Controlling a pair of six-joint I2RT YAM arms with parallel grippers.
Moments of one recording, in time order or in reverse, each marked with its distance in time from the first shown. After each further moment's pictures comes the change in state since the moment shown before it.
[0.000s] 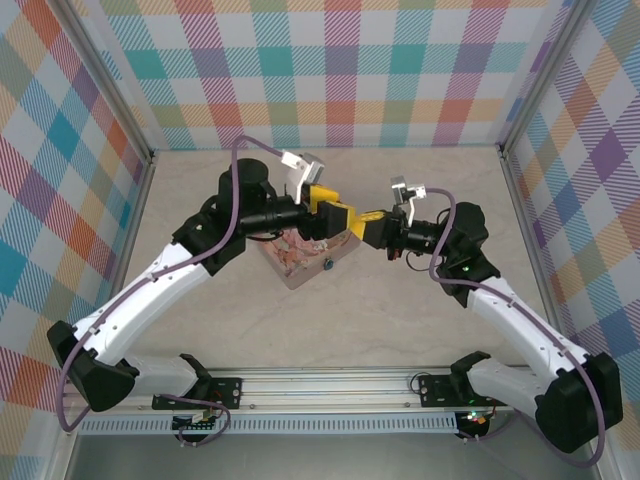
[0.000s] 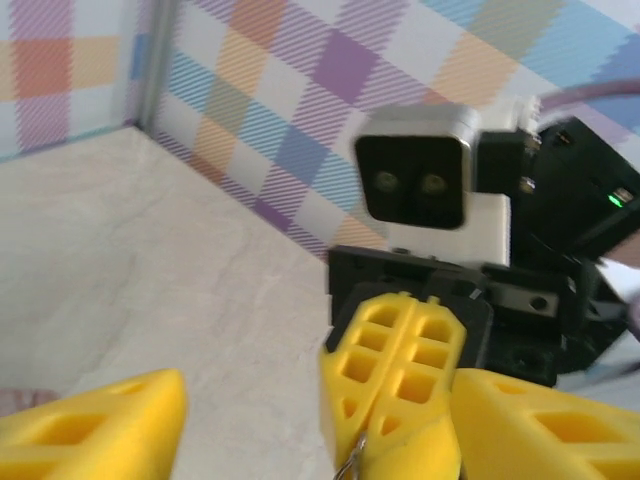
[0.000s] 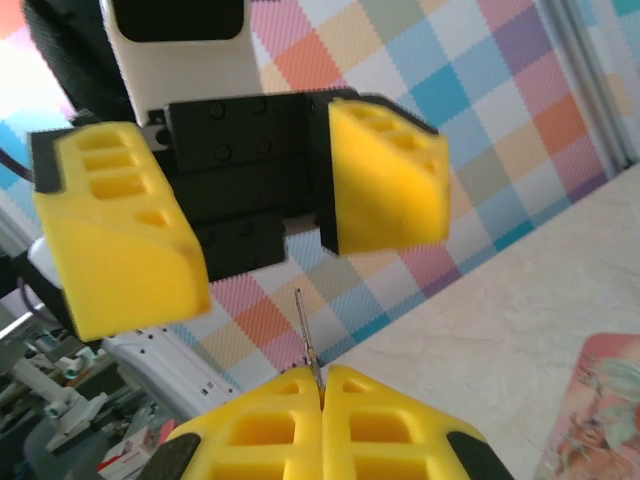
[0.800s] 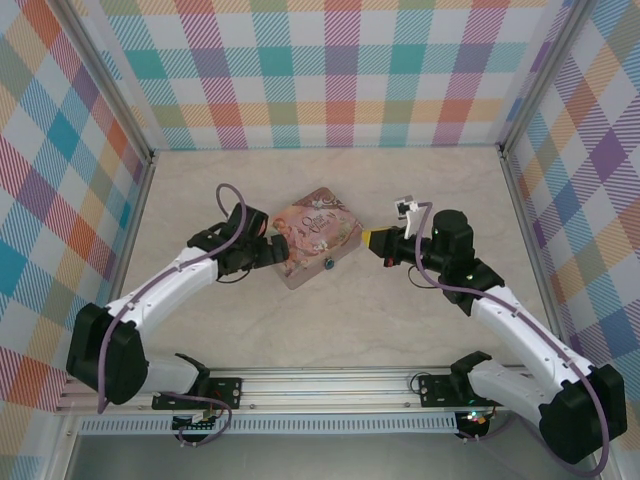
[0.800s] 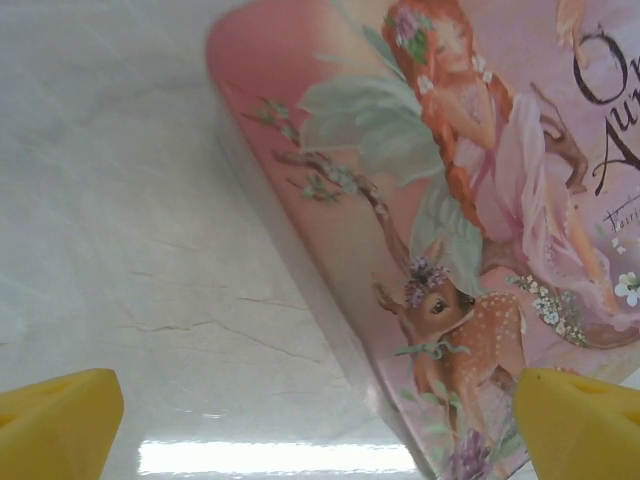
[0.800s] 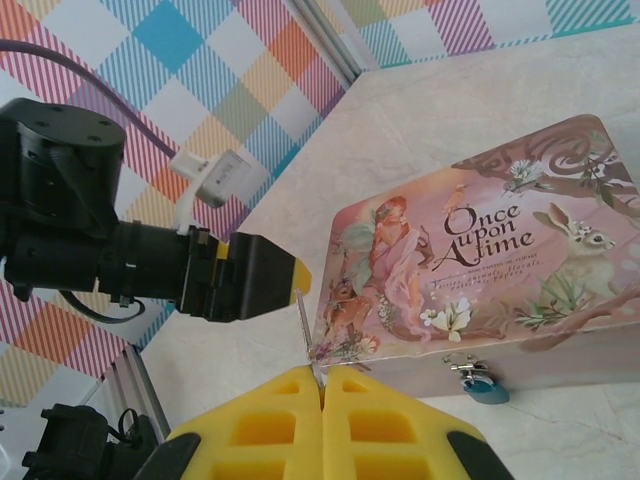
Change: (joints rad) left arm 0.246 0.074 -0.414 -0.296 -0.501 -0.352; right arm 0.000 -0.048 -0.054 -0.441 0.363 -0.208
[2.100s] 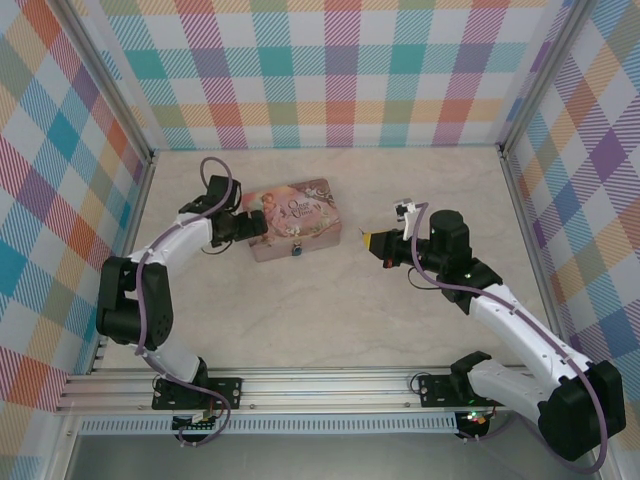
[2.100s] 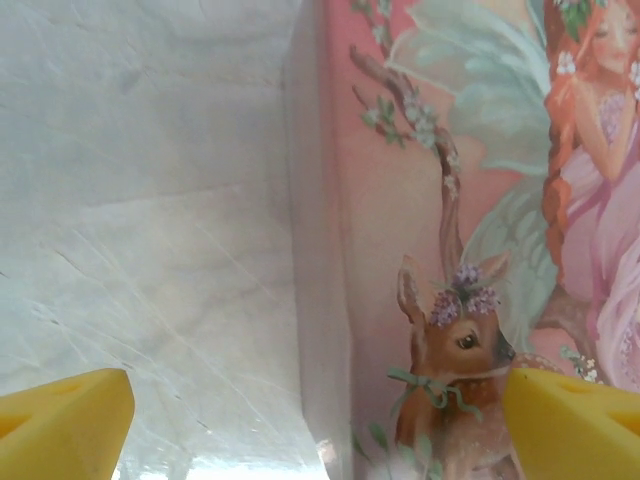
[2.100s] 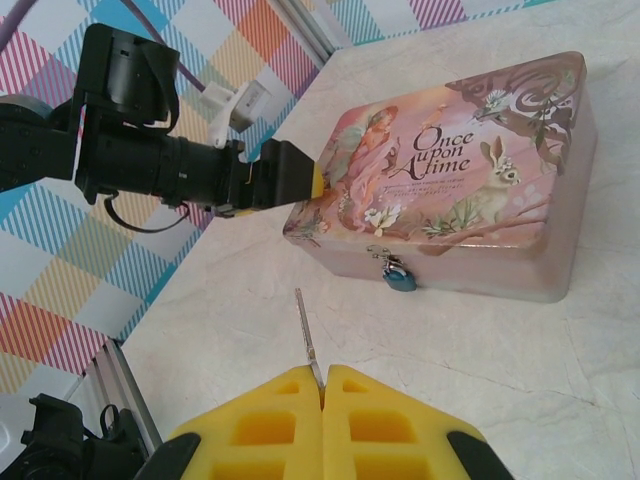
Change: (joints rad) left arm 0.291 0.283 0.175 0.087 0.091 0.248; right arm 0.000 0.020 0.000 -0.045 0.026 -0.011
